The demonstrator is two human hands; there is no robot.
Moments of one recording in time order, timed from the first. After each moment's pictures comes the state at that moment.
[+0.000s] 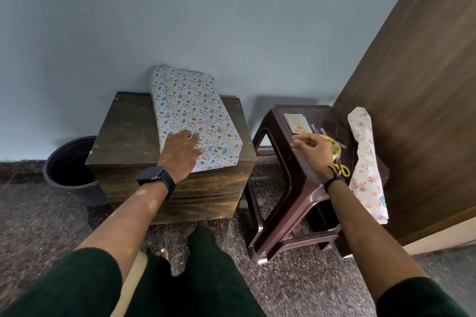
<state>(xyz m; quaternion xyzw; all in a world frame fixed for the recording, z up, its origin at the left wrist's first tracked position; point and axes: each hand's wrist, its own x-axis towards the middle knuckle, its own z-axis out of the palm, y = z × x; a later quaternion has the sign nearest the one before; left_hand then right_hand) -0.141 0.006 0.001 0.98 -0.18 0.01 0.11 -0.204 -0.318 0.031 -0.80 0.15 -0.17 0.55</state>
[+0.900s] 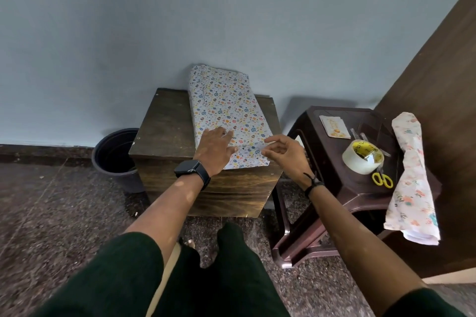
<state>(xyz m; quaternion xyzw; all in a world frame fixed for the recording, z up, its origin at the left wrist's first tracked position) -0.144 0.006 0.014 0.98 -0.17 -0.01 0.12 -0.179 -0.198 0.015 -0.84 -0.02 -0.04 0.54</state>
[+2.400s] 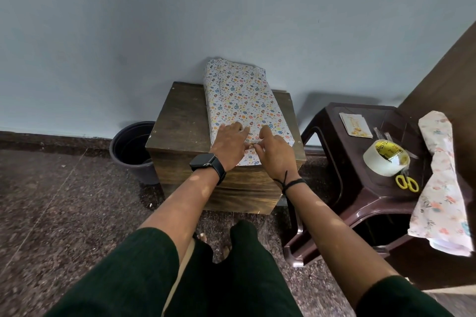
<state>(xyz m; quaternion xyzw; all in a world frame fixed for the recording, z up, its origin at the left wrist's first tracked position) -0.137 0.007 0.012 0.98 -0.19 0.02 0.07 -0.162 -0.134 -0.005 -0.97 -0.10 -0.14 0.19</state>
